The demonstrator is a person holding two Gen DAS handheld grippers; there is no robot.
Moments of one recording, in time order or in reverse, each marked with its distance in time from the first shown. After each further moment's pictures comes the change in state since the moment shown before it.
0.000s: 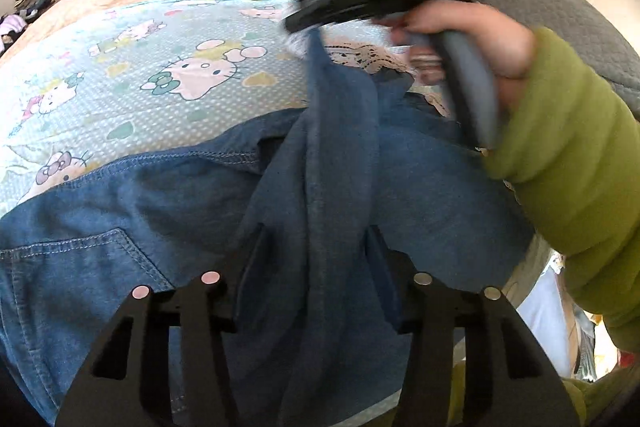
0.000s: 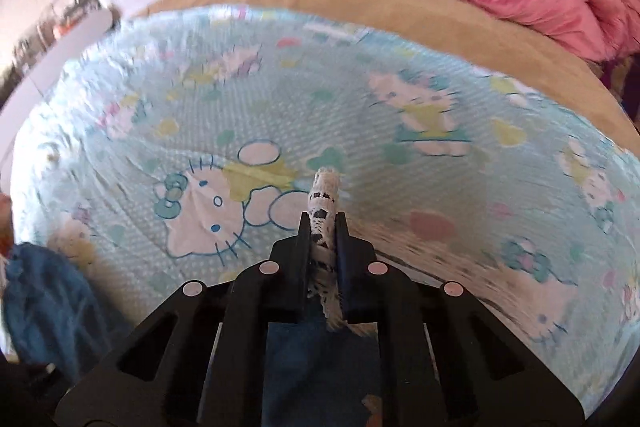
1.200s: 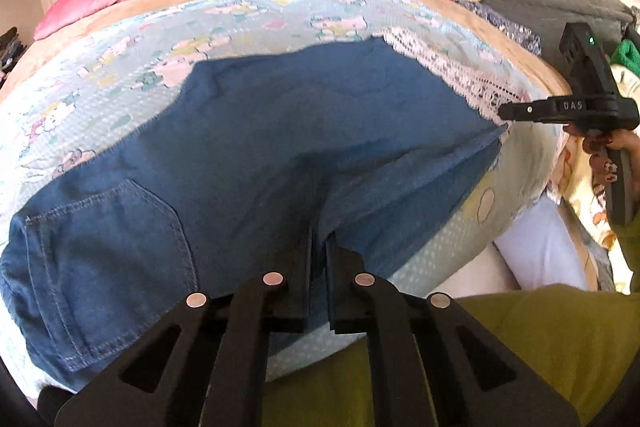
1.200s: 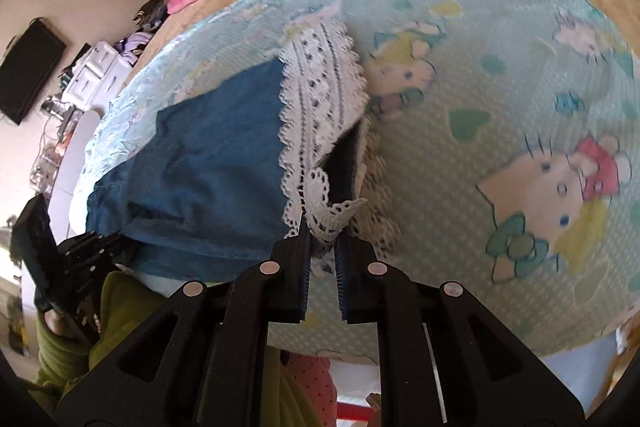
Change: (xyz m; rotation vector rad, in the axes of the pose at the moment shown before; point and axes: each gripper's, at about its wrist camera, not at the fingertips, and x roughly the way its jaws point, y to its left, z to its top) left arm -0.036 -0.025 -0.043 0.203 0.073 0.014; right arm -0.164 -0.091 -0.254 0.519 0.065 0.086
